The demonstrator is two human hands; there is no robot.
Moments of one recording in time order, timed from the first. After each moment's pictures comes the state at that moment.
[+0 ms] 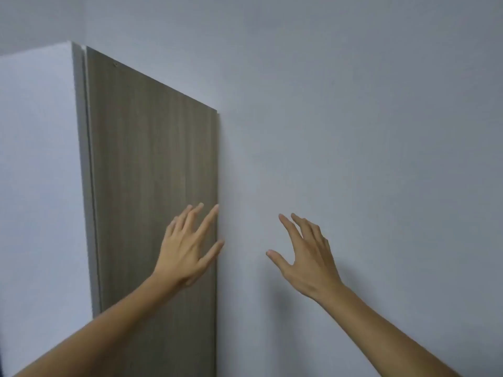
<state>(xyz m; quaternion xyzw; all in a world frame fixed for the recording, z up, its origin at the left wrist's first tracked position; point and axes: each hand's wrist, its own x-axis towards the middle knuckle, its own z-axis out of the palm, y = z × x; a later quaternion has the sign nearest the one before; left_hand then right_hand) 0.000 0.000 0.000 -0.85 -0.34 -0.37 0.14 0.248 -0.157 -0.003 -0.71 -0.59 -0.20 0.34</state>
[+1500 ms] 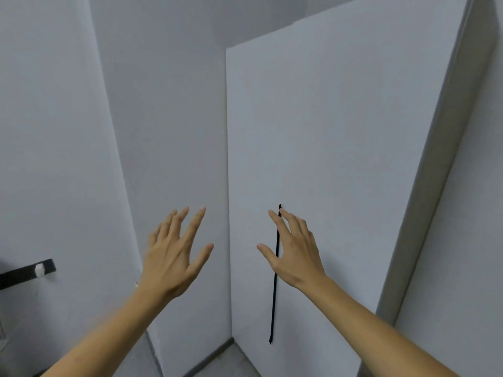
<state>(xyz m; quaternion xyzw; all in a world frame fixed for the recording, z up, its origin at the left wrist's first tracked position) -0.661 -0.058 -0.126 -0.72 -0.61 -0.29 0.15 -0.375 -0.015 -0.135 -0.53 -0.77 -0.03 0.35</state>
